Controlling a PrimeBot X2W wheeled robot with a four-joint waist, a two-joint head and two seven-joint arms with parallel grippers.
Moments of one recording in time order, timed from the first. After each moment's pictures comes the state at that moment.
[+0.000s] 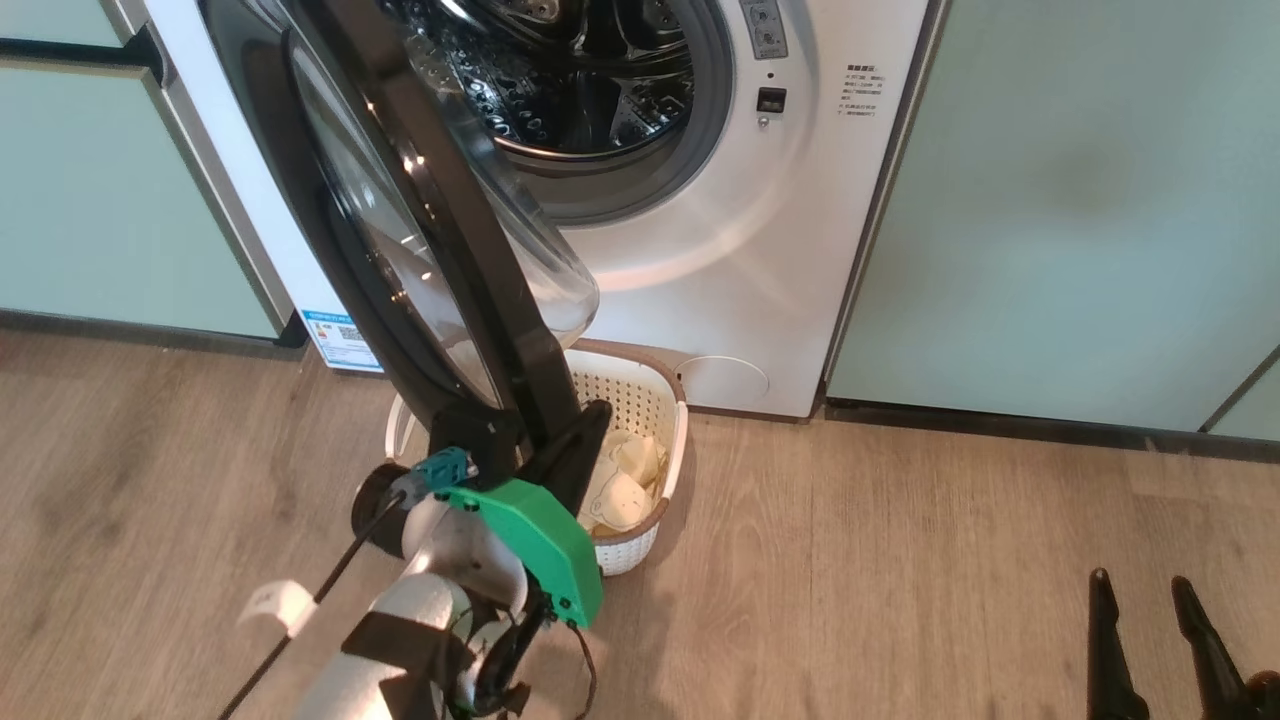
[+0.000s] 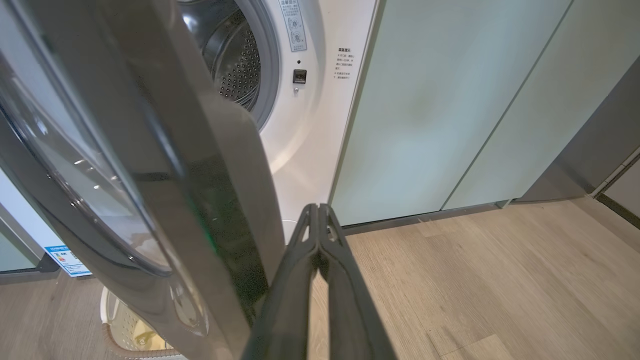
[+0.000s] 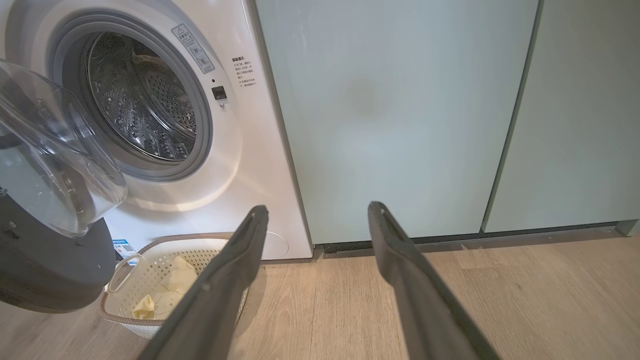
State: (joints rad) left arm -0.22 0.09 -0.34 0.06 -0.33 0.01 0.12; right arm 0.22 -0.03 -0.03 0.03 0.21 0.13 -0.26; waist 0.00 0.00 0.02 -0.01
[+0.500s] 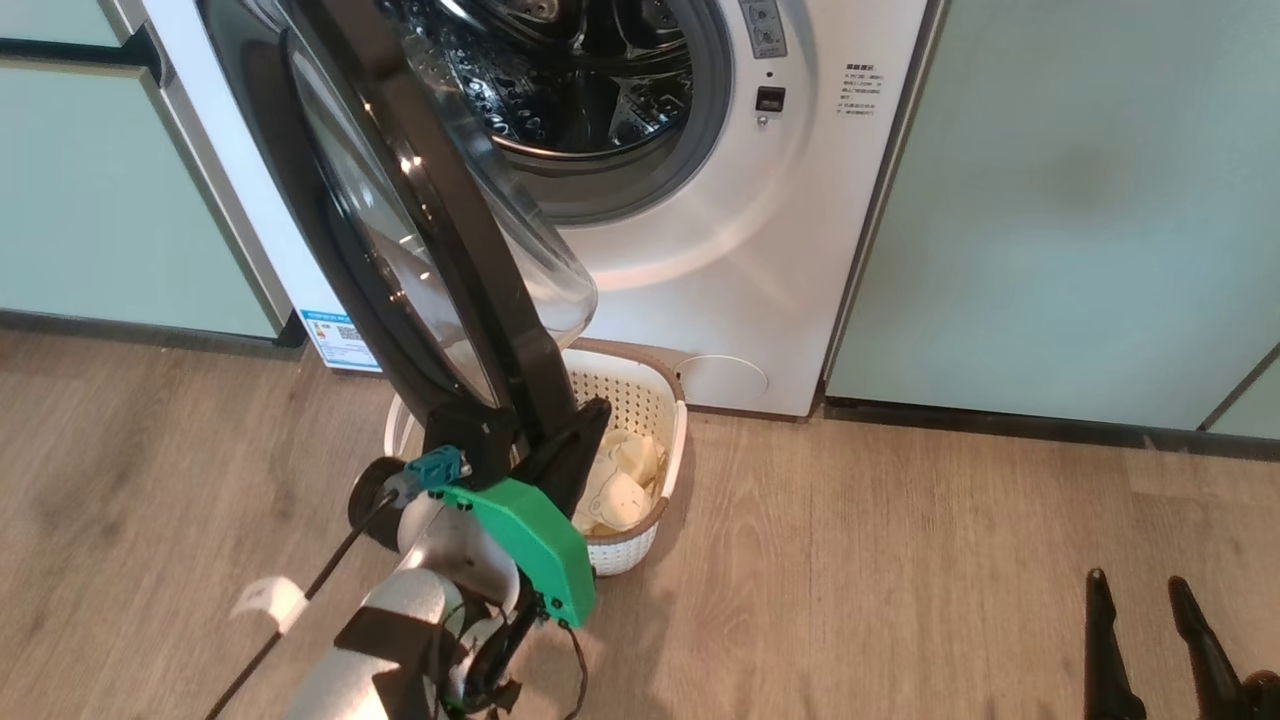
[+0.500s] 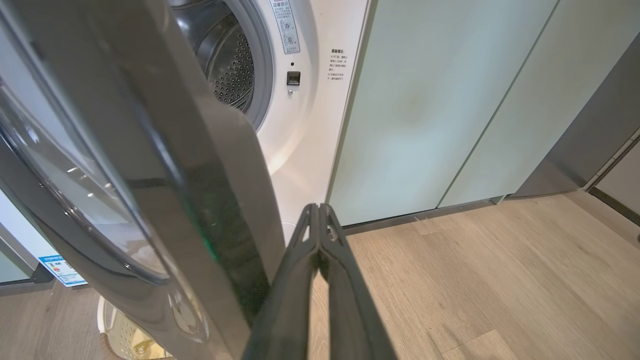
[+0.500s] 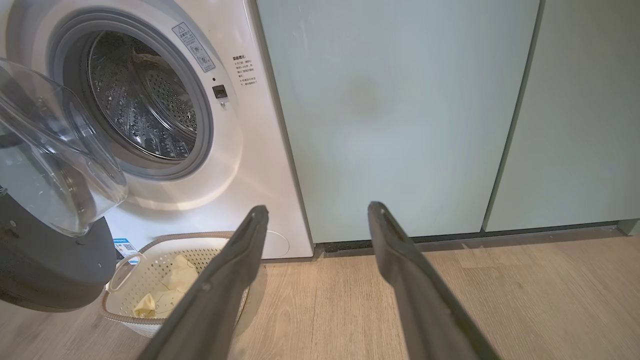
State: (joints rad) left arm -0.23 0.10 -0.33 0.08 -0.34 0.02 0.10; right arm 0.22 -0.03 -0.02 0.03 0.21 0.13 -0.26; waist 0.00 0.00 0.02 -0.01
